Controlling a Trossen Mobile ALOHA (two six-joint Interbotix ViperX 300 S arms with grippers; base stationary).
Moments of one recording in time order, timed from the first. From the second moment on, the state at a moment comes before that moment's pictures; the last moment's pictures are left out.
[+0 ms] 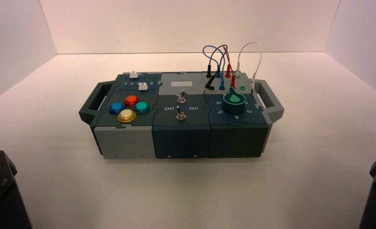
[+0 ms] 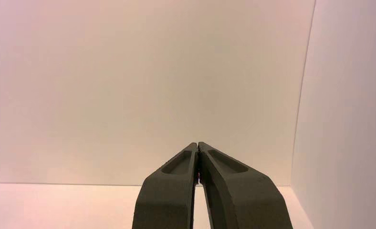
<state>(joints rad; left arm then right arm) -0.06 -1.01 1.20 -0.02 -0.23 -0.01 0.06 -1.01 1.20 0.02 -0.27 0.01</state>
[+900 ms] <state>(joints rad) -0.33 -0.90 1.05 -0.06 0.27 -0.10 0.50 -0.85 1.17 0.20 -0.05 0.02</state>
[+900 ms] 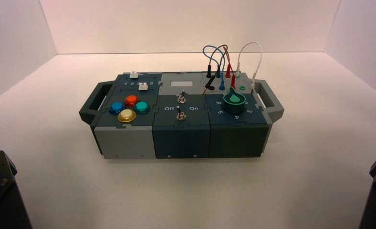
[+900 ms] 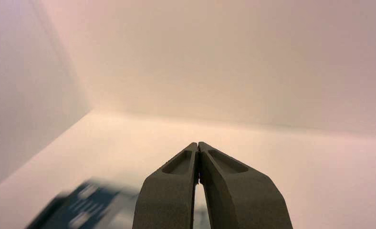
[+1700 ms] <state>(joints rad) -0.80 -0.55 1.03 -0.24 0.73 -0.21 0.91 -0.27 0.96 0.52 0.37 0.02</state>
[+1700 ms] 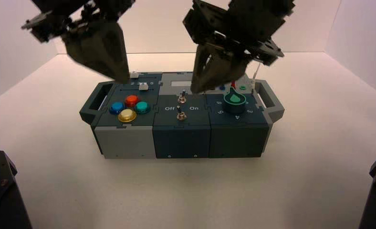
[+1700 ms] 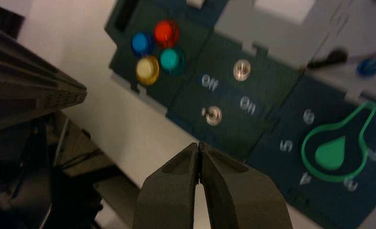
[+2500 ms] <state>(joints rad) -0.80 -0.32 1.04 -0.26 0.75 -0.18 0.89 -0.16 1.03 0.59 0.48 0.03</state>
